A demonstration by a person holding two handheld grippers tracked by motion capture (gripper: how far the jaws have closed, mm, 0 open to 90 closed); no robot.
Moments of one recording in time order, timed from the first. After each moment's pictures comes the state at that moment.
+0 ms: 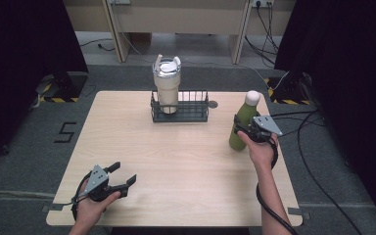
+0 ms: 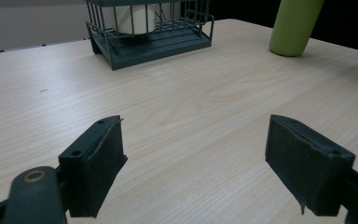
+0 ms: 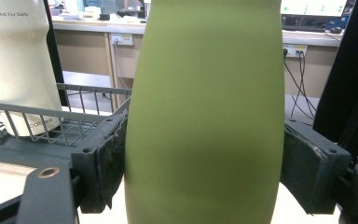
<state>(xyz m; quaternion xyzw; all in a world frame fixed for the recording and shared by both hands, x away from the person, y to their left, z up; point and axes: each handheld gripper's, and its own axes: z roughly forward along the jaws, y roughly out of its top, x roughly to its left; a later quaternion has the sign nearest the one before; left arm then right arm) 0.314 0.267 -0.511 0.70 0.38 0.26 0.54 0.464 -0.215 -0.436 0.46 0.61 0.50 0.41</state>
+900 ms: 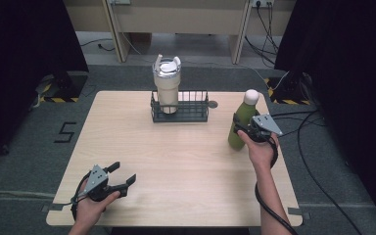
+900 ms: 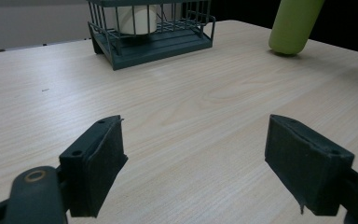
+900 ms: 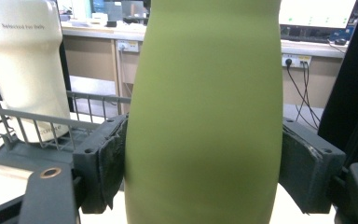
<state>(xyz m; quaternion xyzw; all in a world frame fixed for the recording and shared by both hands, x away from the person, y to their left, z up) 0.314 0.268 -0.511 0.70 0.38 0.26 0.54 0.461 -0.212 -0.428 0.44 0.61 0.51 0.42</state>
